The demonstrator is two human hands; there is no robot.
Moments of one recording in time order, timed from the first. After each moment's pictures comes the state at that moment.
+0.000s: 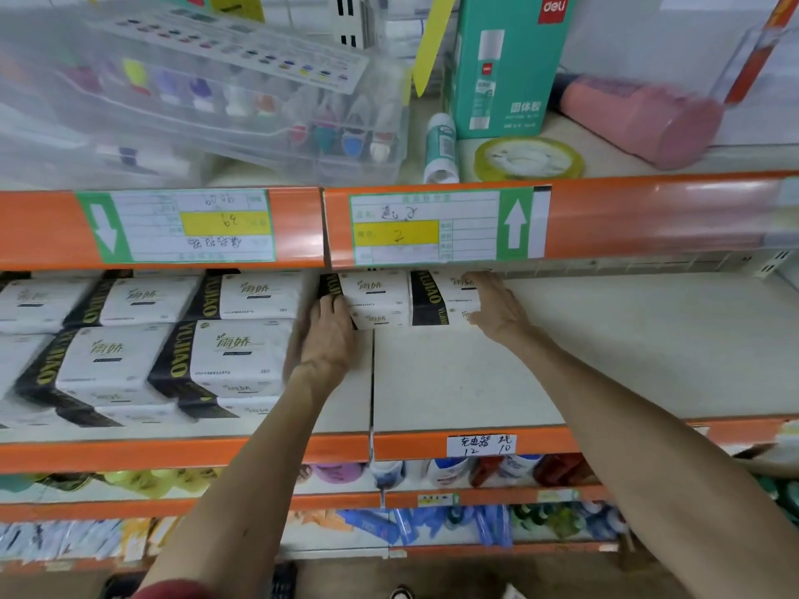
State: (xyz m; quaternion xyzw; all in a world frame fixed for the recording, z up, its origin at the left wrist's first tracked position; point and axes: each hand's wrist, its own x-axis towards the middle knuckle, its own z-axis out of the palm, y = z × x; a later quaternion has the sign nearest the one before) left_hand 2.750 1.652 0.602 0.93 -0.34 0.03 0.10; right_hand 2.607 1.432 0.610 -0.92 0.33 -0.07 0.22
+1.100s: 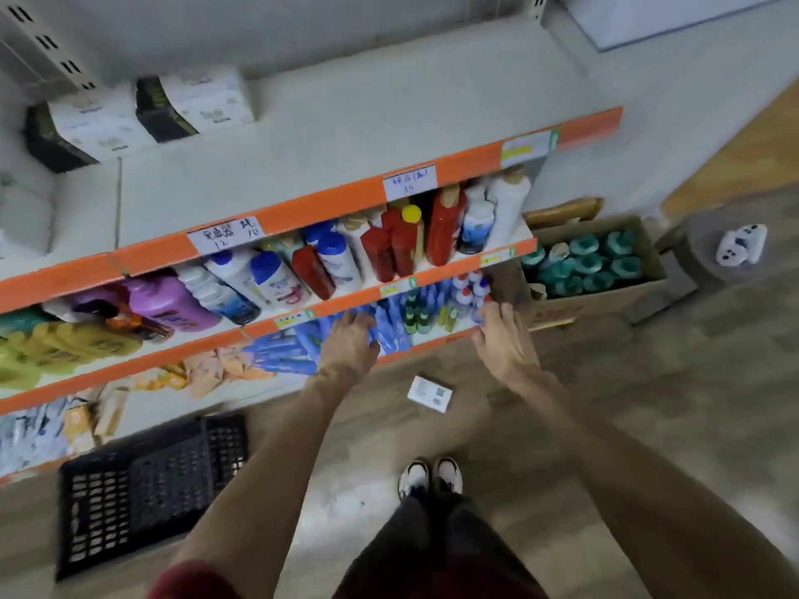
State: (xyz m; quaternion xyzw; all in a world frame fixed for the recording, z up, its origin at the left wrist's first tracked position) left_hand 2.331 1.621 0.463 0.85 -0.47 -0.25 0.08; right_hand 2.124 1.494 0.461 -0.85 0.49 0.01 0.21
